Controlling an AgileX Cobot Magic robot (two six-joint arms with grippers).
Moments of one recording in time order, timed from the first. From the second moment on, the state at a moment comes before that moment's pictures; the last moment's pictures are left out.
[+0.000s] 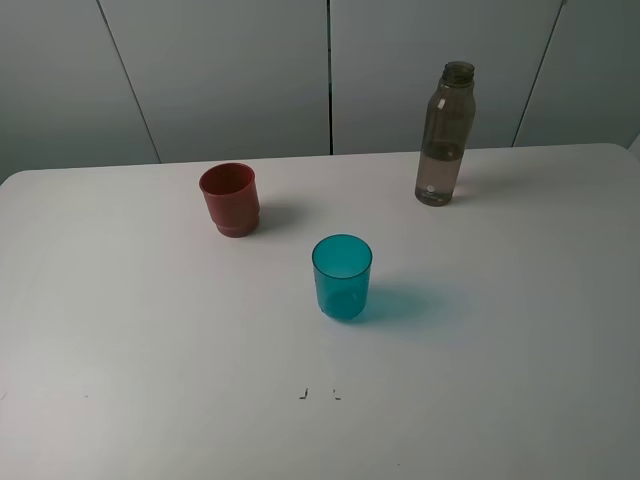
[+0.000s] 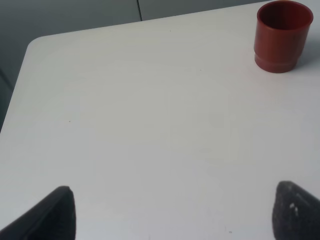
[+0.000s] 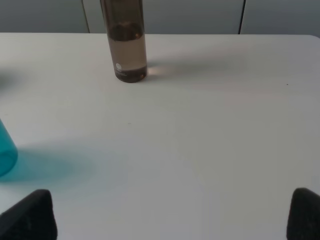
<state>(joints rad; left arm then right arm) -0.11 0.00 -0.51 0.10 1.08 0.00 0.07 0.00 -0.51 0.01 1.10 0.01</state>
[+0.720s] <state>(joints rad) -0.11 0.00 -0.51 0.10 1.08 0.00 0.07 0.00 -0.51 0.01 1.10 0.01</state>
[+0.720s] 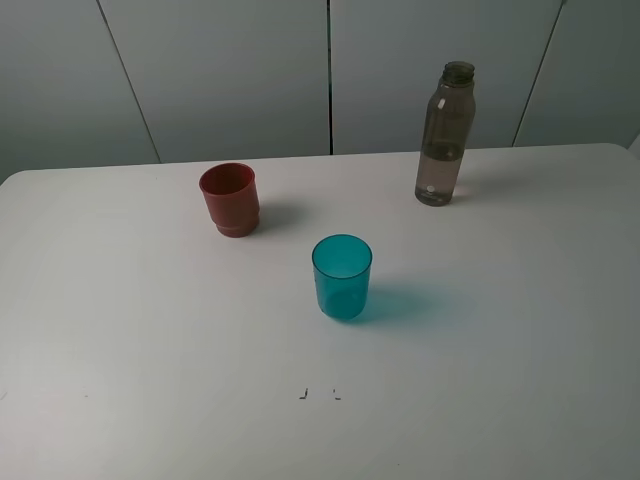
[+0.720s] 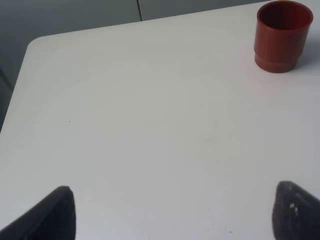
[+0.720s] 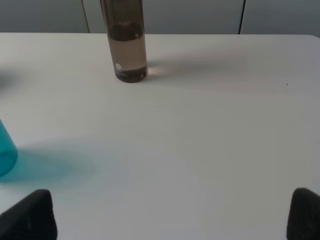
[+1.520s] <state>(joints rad) -0.11 0.00 -0.51 0.10 1.08 0.01 0.07 0.00 -0.51 0.01 1.10 0.01</state>
